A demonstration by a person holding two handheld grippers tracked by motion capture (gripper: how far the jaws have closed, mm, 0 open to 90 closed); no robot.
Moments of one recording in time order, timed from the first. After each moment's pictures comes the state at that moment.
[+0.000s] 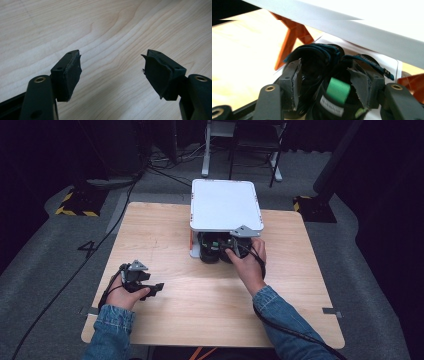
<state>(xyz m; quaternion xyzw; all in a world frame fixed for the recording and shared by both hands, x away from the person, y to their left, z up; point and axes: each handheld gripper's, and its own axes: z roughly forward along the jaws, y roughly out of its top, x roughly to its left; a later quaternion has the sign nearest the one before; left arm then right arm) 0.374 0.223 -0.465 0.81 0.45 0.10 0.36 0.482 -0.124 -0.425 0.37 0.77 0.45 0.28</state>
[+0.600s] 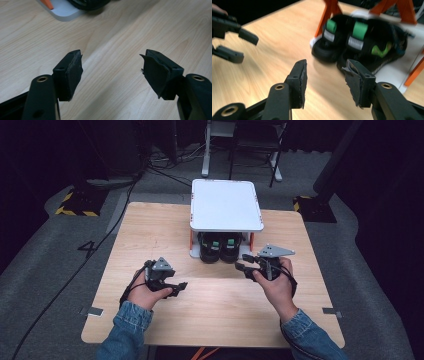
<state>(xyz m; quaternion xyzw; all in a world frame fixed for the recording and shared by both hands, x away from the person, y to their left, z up) 0.375 0.157 -0.450 0.84 0.36 0.09 0.38 0.408 -0.191 -0.413 0.34 0.80 0.48 0.15</state>
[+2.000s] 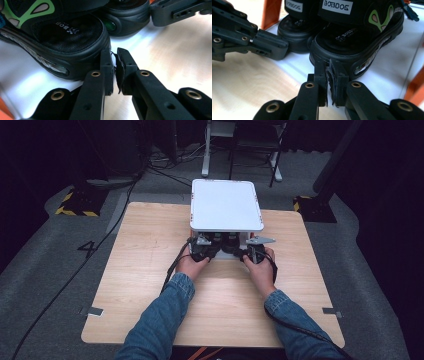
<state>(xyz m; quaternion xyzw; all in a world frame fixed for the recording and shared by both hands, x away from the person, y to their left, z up) 0.517 0.060 -0.497 0.83 0.35 0.13 0.42 0.509 -0.181 -0.487 0.38 0.79 0.45 0.16</state>
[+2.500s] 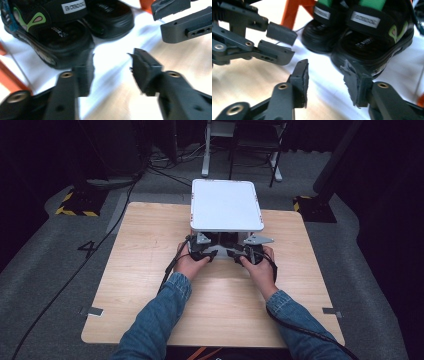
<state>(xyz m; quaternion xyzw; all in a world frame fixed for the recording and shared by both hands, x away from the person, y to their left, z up) 0.484 0.063 -0.471 0.82 0.36 0.15 0.42 0.491 -0.173 -0.469 0.34 0.80 0.47 0.18</state>
